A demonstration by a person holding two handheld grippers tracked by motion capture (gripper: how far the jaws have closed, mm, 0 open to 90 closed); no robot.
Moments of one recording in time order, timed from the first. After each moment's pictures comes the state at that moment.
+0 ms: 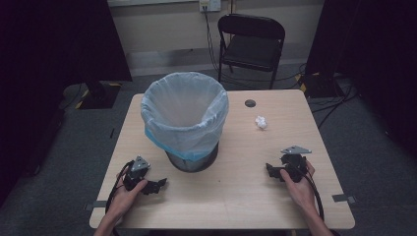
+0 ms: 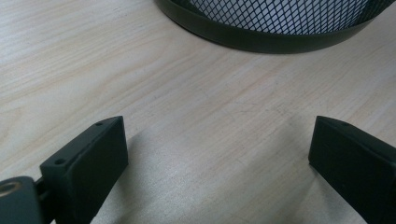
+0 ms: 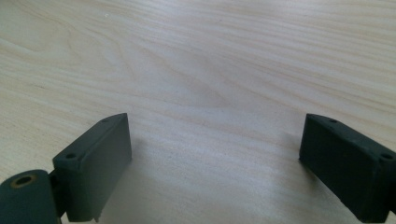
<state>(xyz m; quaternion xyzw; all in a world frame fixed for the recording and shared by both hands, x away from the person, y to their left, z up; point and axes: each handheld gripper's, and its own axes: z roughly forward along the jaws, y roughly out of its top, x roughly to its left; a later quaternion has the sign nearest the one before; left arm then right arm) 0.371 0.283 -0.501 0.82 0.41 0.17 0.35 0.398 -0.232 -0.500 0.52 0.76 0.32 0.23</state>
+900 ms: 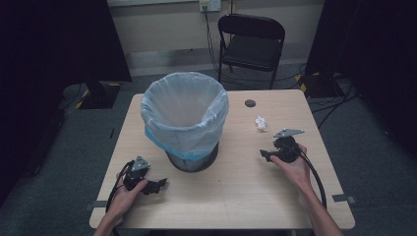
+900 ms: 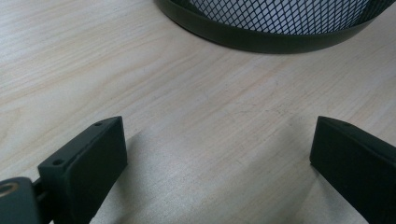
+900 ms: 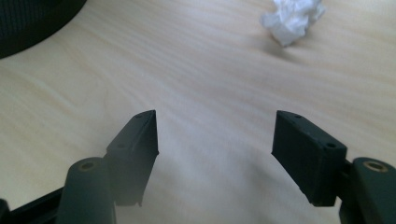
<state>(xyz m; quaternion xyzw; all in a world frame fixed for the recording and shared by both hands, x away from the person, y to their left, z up) 0.371 0.282 -0.501 0.82 0.41 0.17 0.35 0.450 -0.220 -0.473 0.44 0.81 0.35 0.18</state>
